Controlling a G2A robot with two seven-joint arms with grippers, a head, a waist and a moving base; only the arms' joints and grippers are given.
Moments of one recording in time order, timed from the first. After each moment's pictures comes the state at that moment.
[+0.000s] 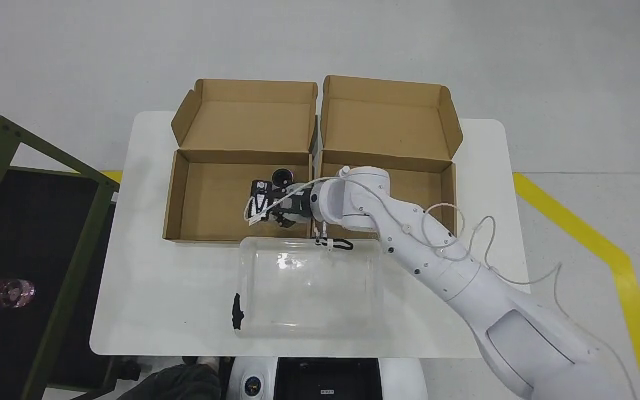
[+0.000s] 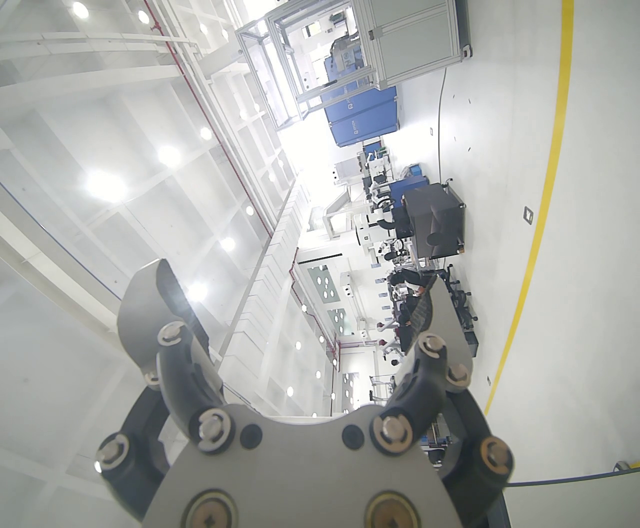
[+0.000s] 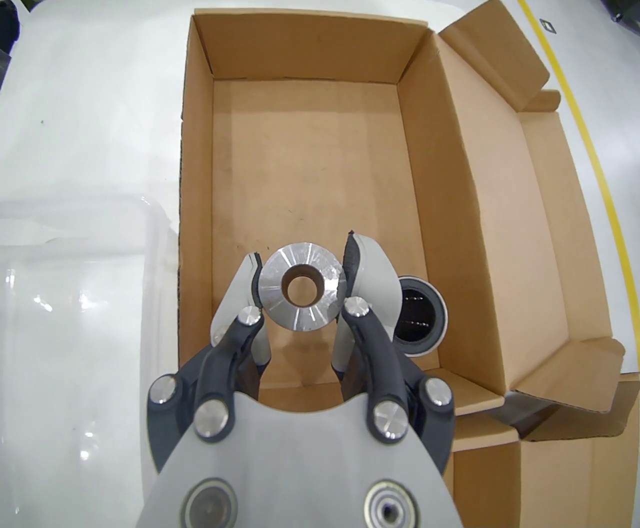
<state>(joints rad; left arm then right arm) -0.19 -0.18 -0.57 -1.44 2.04 -0.23 0.13 -0.56 -1.44 0.60 -1.25 -1.21 -0.66 0.49</state>
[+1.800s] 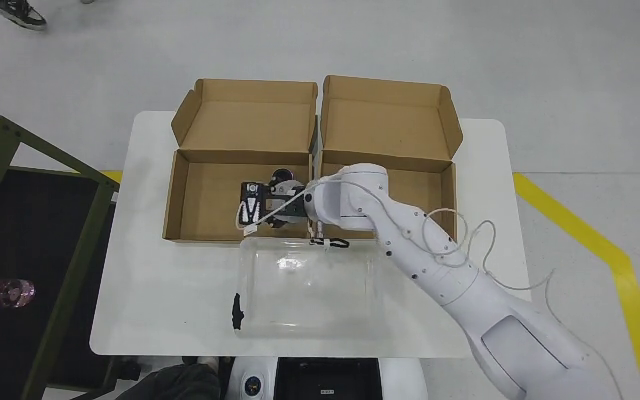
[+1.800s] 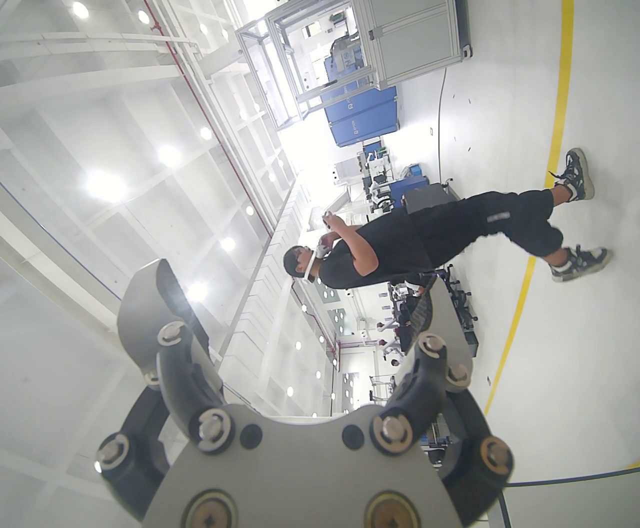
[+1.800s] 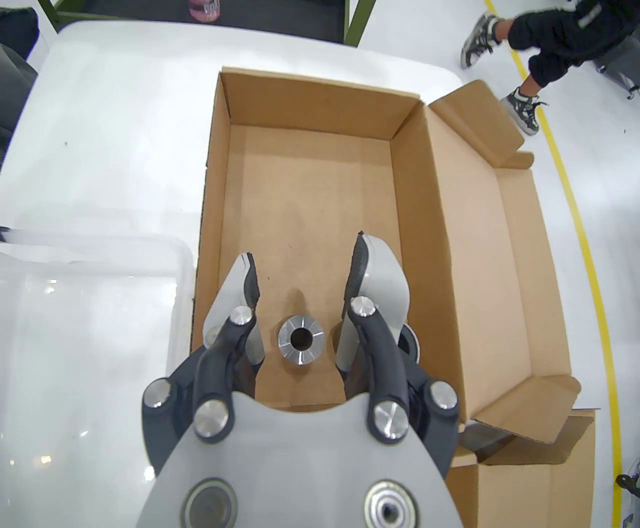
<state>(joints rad) -0.19 -0.18 -0.57 -1.44 2.04 -0.23 0.13 -0.63 -1.45 0.71 -1.38 -1.29 -0.75 0.46</state>
